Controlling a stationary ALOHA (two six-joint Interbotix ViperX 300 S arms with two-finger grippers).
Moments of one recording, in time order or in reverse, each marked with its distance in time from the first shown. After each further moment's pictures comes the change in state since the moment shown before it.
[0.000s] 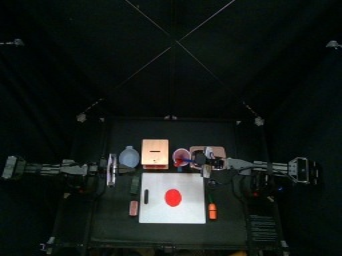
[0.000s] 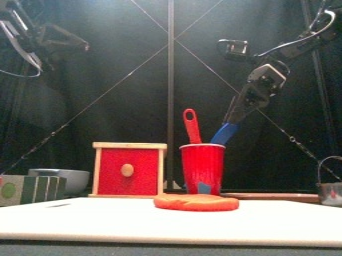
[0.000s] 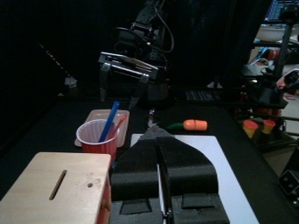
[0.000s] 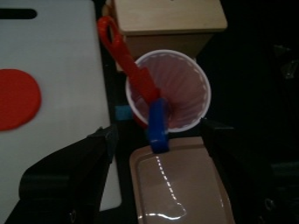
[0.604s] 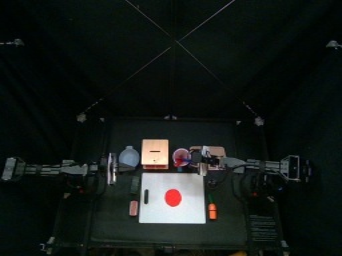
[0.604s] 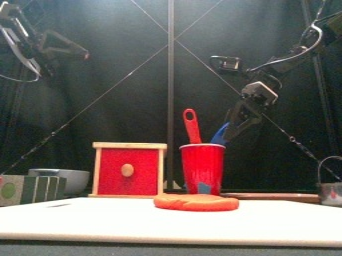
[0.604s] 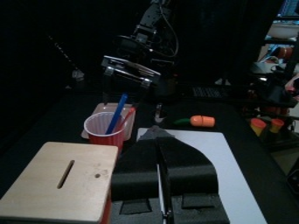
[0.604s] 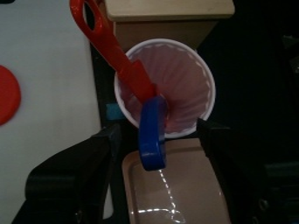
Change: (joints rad) left arm 0.031 0.000 0.021 -0.006 0.000 -0.002; right arm -0.025 0.104 0.000 -0.021 -0.067 -0.002
